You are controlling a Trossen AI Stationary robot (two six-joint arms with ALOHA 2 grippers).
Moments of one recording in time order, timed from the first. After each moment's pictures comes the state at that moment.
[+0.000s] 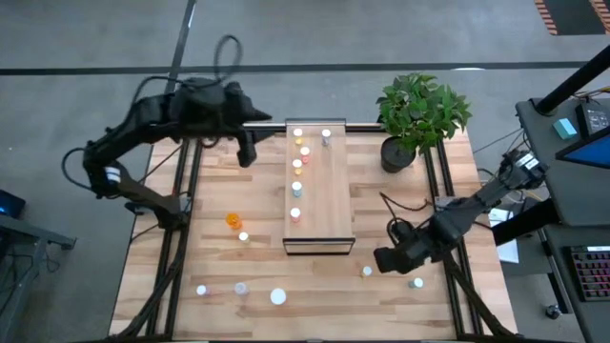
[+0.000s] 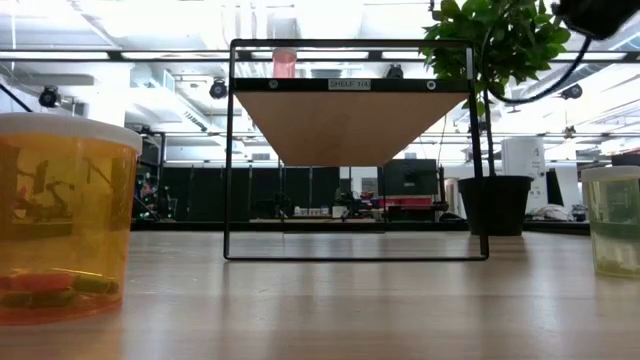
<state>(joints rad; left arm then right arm) 0.21 1.37 1.94 -1.02 -0.15 0.09 0.59 1.35 1.07 -0.99 -0.09 1.95</state>
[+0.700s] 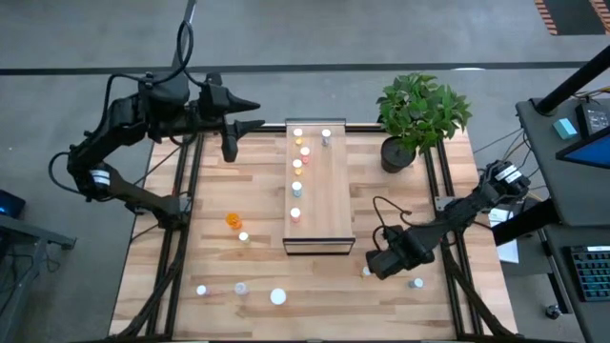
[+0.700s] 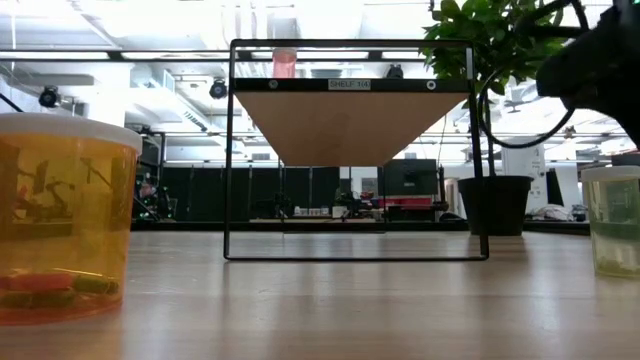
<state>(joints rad) 0.20 1.27 1.92 -0.90 -0.15 0.09 0.55 1.58 1.01 -0.98 -0.10 1.96</state>
